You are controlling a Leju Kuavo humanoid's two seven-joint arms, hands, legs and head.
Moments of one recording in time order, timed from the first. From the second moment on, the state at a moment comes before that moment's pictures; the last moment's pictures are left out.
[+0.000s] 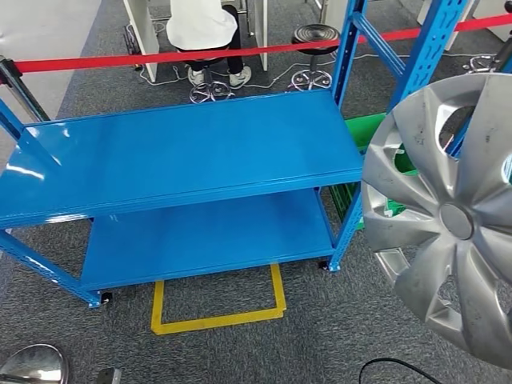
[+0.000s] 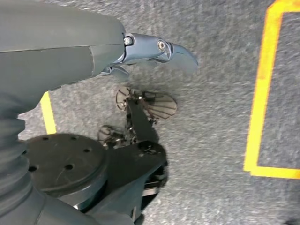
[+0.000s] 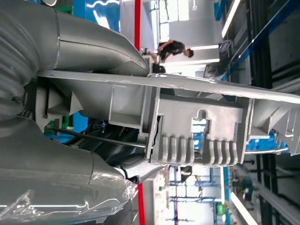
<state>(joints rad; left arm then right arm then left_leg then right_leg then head) -0.05 -0.18 1.41 -0.21 -0.98 -0.26 -0.39 0.39 0.16 -0.55 -2.09 -0.45 0.52 -0.34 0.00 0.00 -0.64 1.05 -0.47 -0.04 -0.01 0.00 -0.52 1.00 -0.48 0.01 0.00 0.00</state>
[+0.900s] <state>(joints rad) -0.05 -0.18 1.41 -0.21 -1.01 -0.24 -0.38 0.33 0.22 -0.73 -2.08 -0.41 0.62 -0.31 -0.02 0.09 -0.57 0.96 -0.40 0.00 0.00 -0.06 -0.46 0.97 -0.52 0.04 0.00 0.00</state>
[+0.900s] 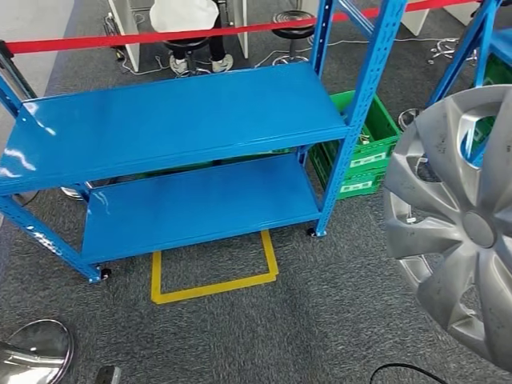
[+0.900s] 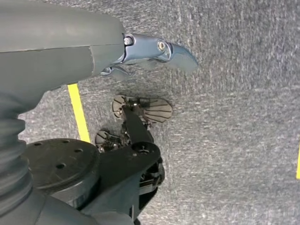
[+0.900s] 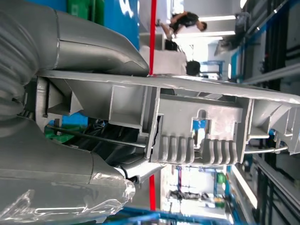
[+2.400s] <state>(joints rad) -0.05 -0.19 1.41 -0.21 -1.01 -0.19 -0.29 0.20 0.30 -0.95 -2.01 -0.64 0.61 -0.16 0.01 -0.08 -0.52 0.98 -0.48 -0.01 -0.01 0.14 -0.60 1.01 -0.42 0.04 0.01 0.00</state>
